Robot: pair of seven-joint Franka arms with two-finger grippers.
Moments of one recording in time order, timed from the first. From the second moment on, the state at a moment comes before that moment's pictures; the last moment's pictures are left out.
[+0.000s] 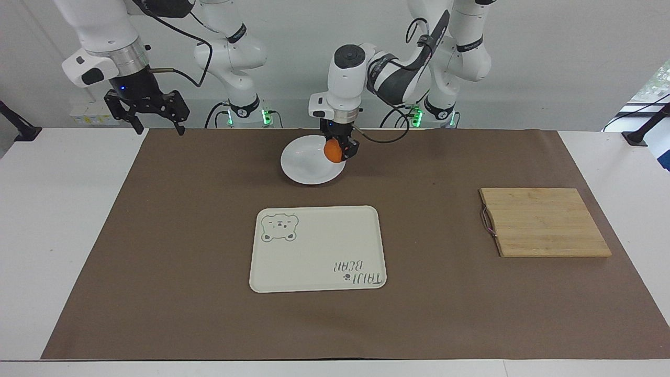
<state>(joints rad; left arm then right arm) -0.79 0.13 -0.10 -1.96 -0.10 2.10 0.09 0.14 -0.07 -0.18 -1.60 -0.02 1.57 0.00</state>
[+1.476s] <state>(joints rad) -0.68 0.14 -0.07 -1.92 -0.10 2.10 0.02 0.14 -0.07 -0.18 -1.60 -0.02 1.57 0.00</state>
